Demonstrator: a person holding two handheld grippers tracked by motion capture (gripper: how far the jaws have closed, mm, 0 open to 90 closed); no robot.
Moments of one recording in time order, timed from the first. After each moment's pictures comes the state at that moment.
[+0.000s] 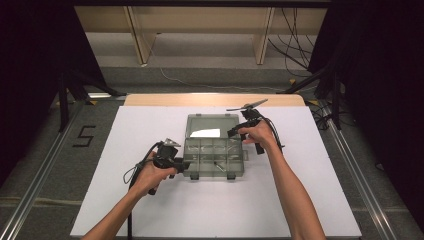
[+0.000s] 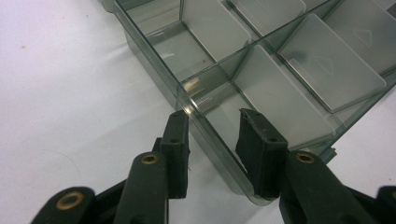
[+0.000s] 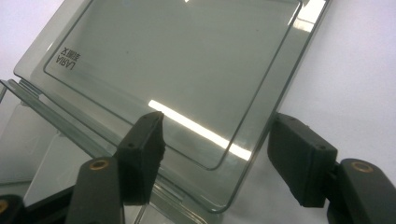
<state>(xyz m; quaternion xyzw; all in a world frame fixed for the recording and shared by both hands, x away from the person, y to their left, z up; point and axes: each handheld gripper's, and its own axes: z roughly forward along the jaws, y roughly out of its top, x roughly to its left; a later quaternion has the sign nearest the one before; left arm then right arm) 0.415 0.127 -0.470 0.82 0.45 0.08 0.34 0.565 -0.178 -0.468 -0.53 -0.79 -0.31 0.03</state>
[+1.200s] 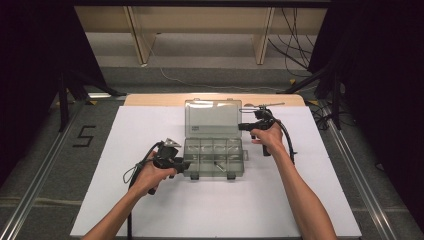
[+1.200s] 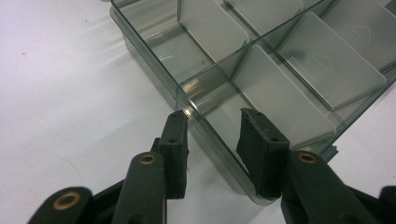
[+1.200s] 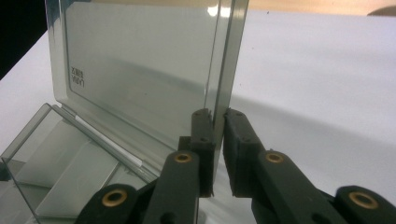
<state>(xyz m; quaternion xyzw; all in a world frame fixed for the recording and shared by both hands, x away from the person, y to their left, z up) 0.415 0.127 -0.471 0.82 0.44 0.09 0.35 0.540 -0.206 -0.456 -0.49 -0.75 -0.43 -0.06</state>
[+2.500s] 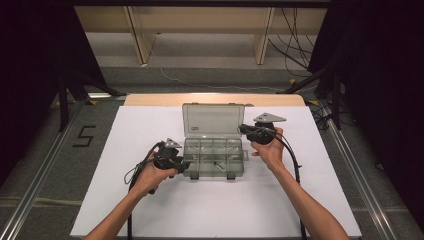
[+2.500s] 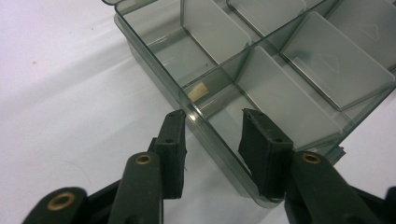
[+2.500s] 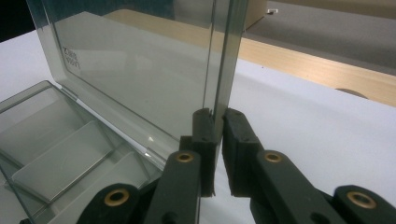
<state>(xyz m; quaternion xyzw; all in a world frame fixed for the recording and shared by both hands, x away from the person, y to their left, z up) 0.413 0.126 -0.471 0.83 0.43 0.11 0.34 0.497 -0.204 -0.462 -0.39 -0.76 -0.47 -0.21</state>
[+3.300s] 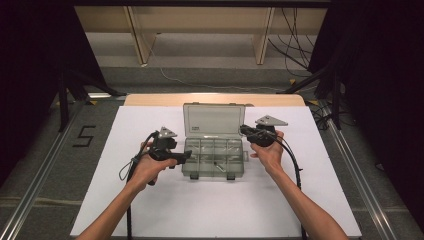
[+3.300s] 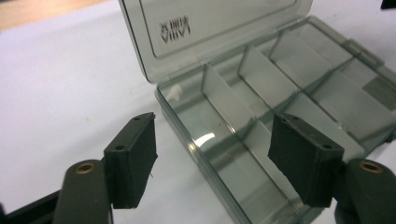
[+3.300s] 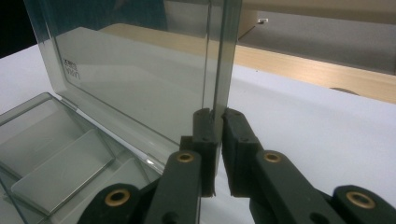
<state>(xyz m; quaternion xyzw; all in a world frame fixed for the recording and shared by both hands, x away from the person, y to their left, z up) 0.424 0.136 -0.429 0.81 0.42 0.15 0.38 0.489 -0.204 -0.467 -0.41 -0.74 -0.49 -0.21</state>
